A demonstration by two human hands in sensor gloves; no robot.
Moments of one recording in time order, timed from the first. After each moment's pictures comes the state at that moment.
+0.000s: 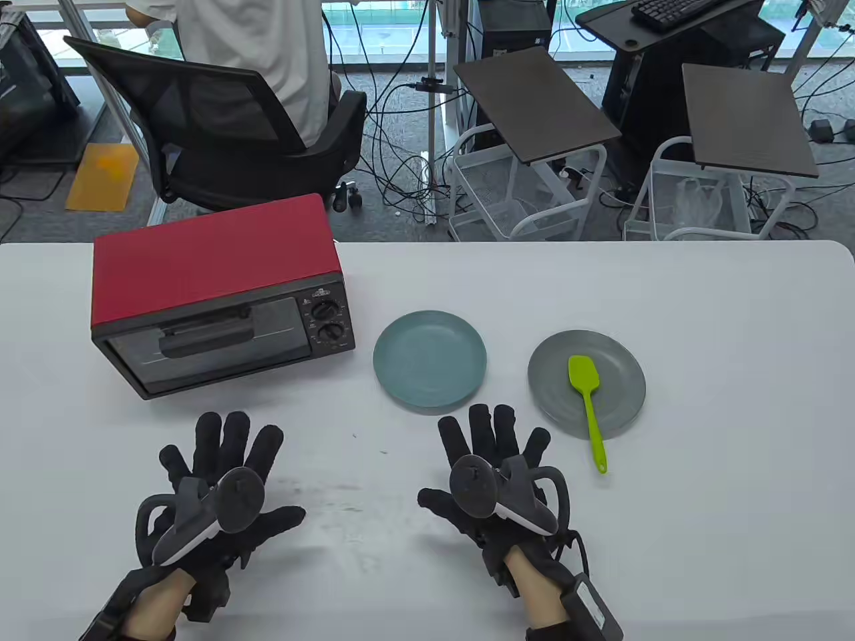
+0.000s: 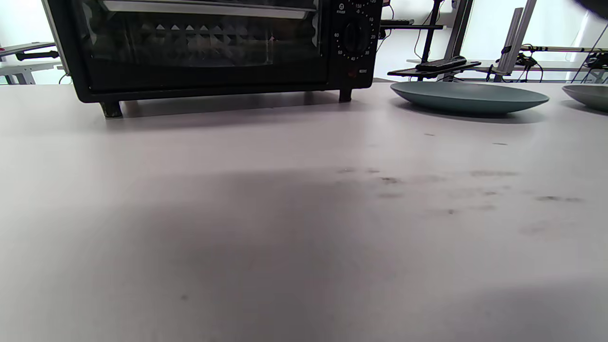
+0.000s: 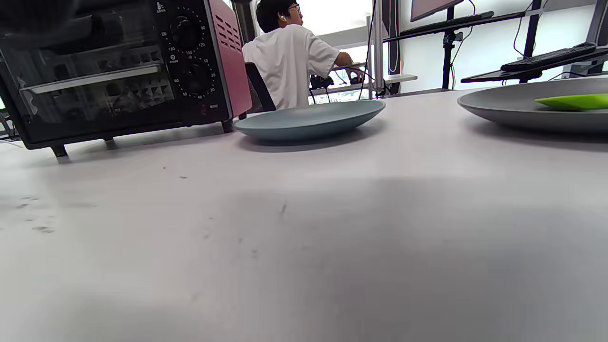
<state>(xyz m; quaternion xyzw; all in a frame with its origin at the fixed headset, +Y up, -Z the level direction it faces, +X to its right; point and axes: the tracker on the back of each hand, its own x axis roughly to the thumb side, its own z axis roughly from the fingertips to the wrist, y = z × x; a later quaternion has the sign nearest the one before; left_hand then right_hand) -0.272 -0.717 -0.247 -0.07 -0.03 0.00 1.00 0.070 -0.721 -0.278 0.15 0.05 0.98 0.08</state>
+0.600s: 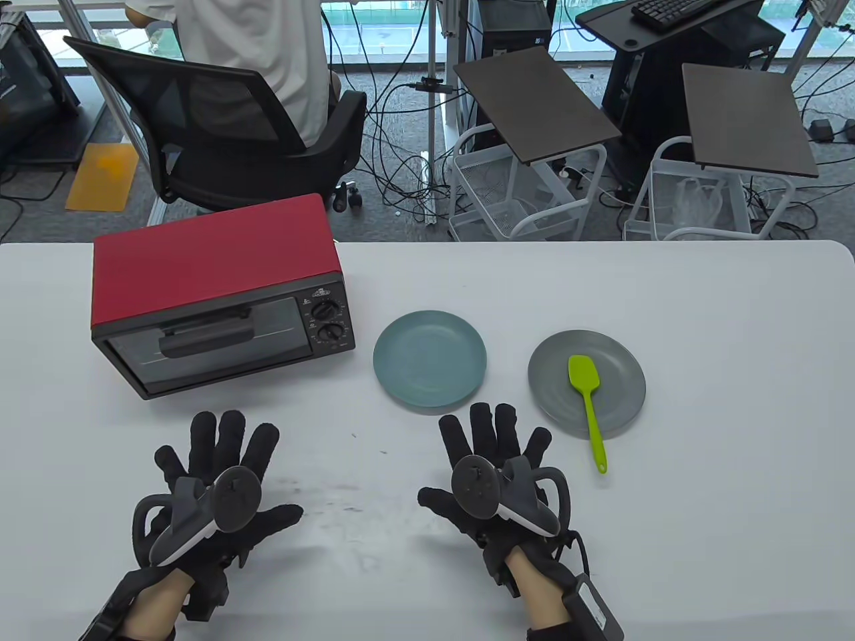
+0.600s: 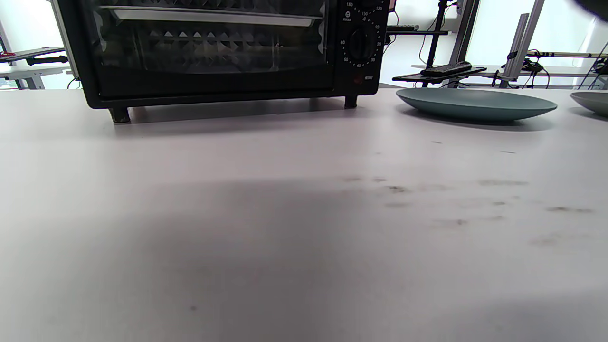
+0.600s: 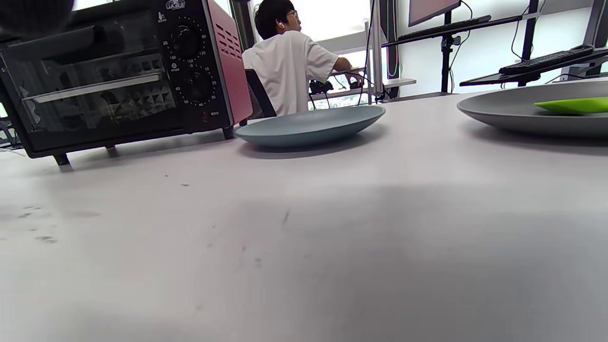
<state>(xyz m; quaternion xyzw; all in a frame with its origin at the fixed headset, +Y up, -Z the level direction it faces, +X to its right) -0.276 -0.713 -0.247 -0.06 -0.02 0.00 1.00 0.071 -0.717 -0.275 0.15 0.04 0.98 0.08</state>
